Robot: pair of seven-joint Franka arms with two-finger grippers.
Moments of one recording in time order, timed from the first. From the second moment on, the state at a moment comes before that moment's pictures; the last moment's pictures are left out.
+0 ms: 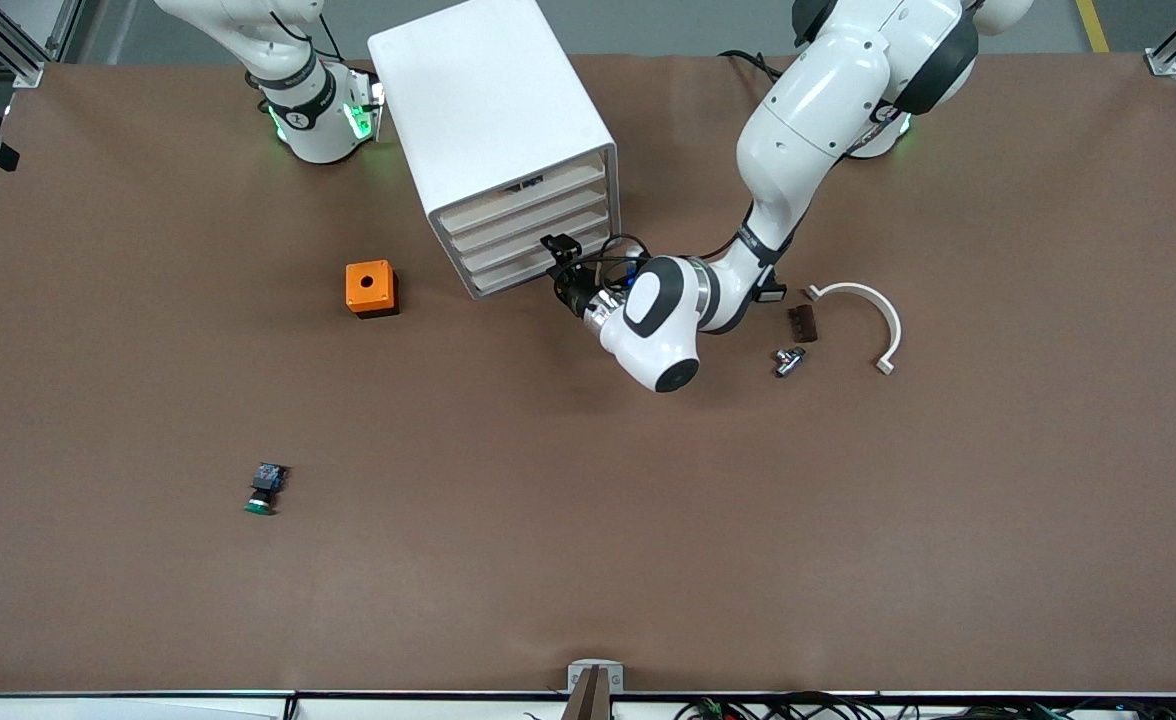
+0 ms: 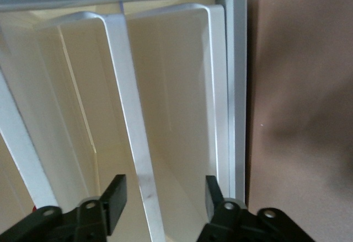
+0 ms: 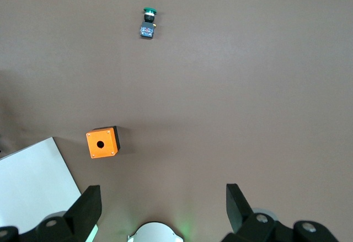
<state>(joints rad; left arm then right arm) -0.60 0.93 -0.18 -1.47 -1.02 1.79 -2.20 -0.08 -0.22 -0.09 -1.65 -0.01 1.42 -0.16</state>
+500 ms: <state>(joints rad) -0.64 0.93 -0.19 -1.47 -1.06 1.79 -2.22 -0.08 -0.22 -0.09 -1.68 -0.01 1.42 -0.15</state>
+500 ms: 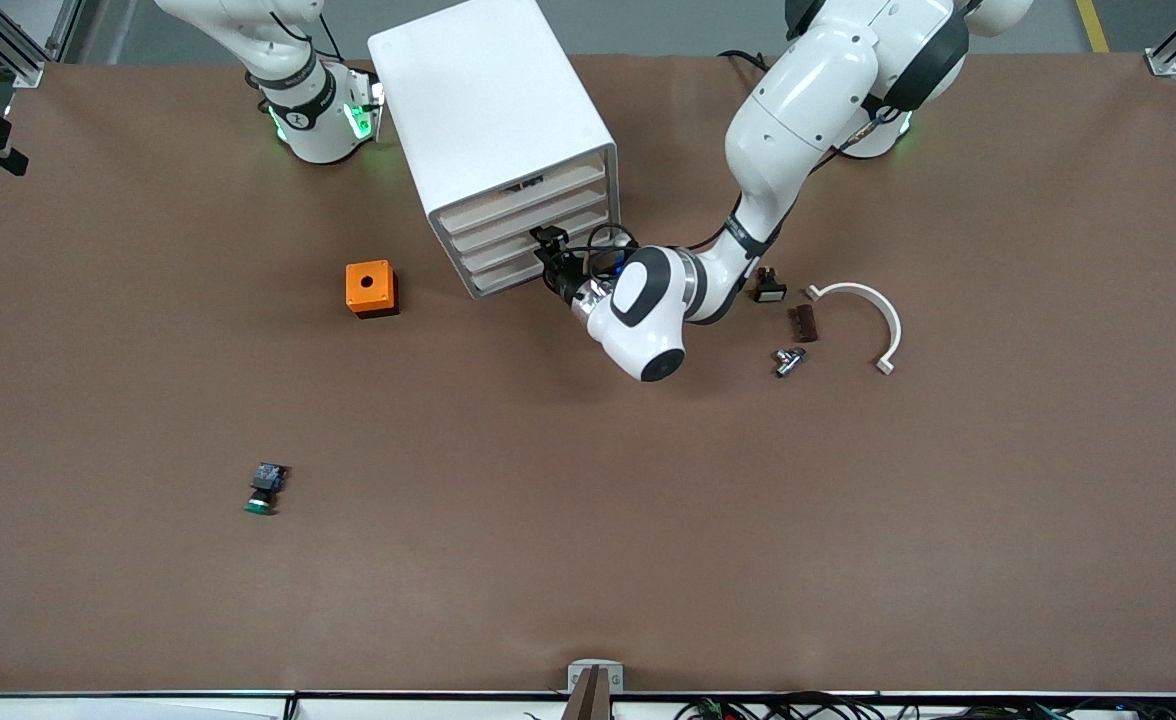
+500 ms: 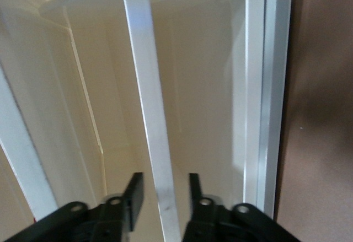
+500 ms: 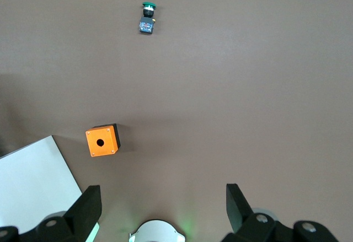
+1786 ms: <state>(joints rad) -0.54 0.93 -0.05 -1.36 -1.03 1.77 -2.01 -0.07 -0.21 -0.08 -1.69 0.00 1.48 -0.13</state>
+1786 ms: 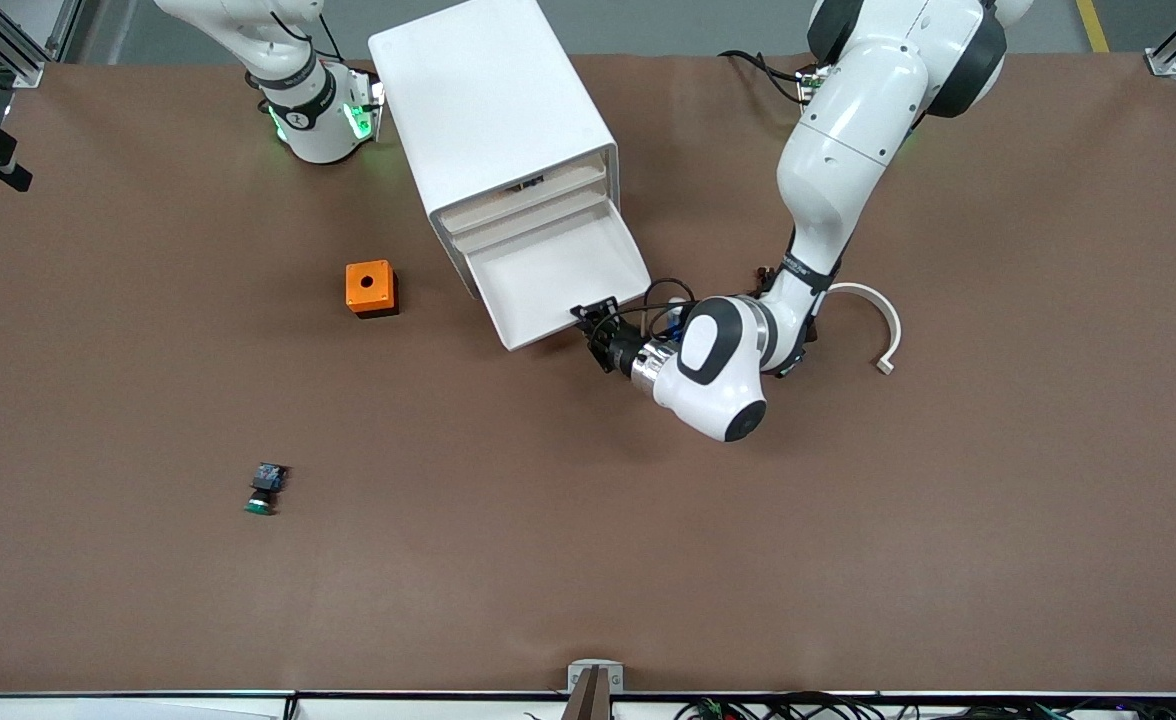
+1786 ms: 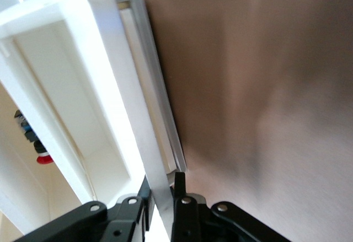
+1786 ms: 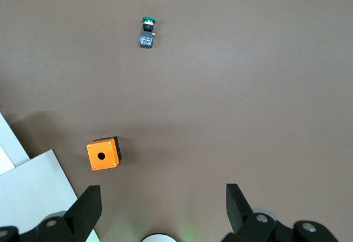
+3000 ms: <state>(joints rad) -0.43 0.84 0.14 -1.26 -0.72 1.78 -1.84 -0.11 0.15 -0.10 -1.63 -0.01 1.68 -0.13</state>
